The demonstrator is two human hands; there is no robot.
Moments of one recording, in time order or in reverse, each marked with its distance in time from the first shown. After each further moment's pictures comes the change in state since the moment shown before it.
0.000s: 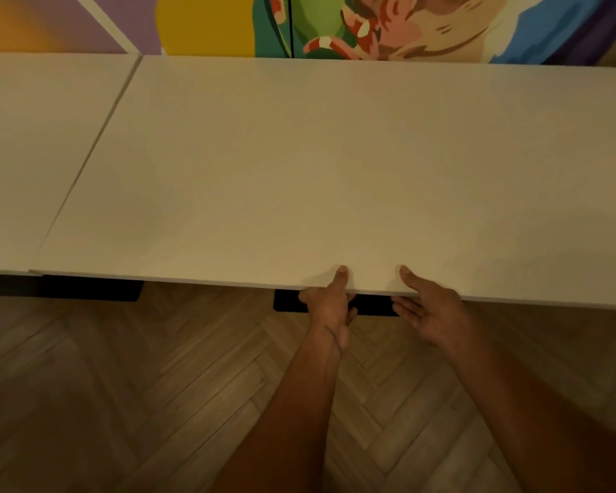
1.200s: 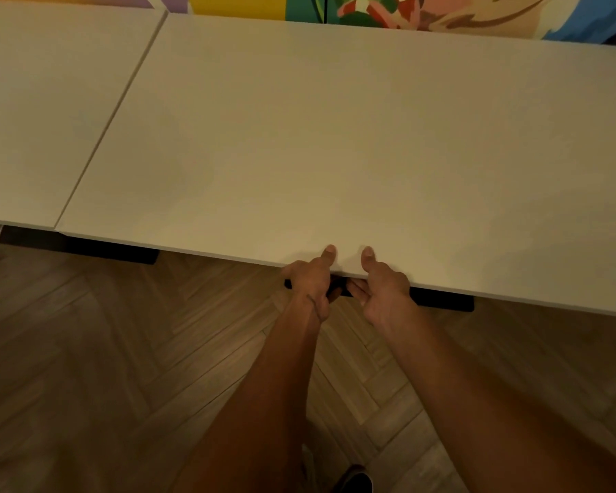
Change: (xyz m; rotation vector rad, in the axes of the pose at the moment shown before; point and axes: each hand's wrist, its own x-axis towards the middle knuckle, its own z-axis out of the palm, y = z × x) left_hand 0.015 0.026 -0.030 0.056 0.035 -0.029; right_hand -0.001 0.044 0.079 0.070 -0.003 0.054
